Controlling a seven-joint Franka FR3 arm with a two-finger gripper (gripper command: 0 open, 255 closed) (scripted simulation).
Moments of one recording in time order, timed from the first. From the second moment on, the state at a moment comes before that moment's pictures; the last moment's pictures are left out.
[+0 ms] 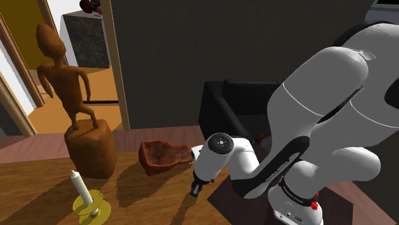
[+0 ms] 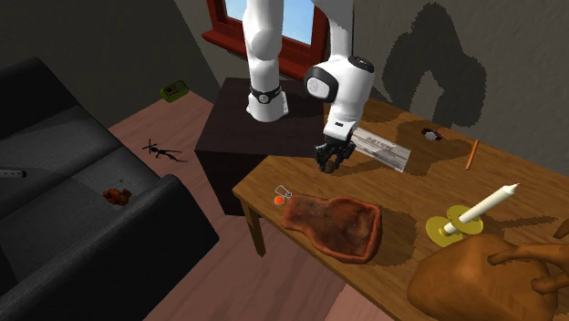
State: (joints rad) arm -1.27 -0.19 2.06 -2.78 -0.17 2.95 0.57
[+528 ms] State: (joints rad) arm -0.39 -0.15 1.17 -2.79 -0.20 2.81 0.57
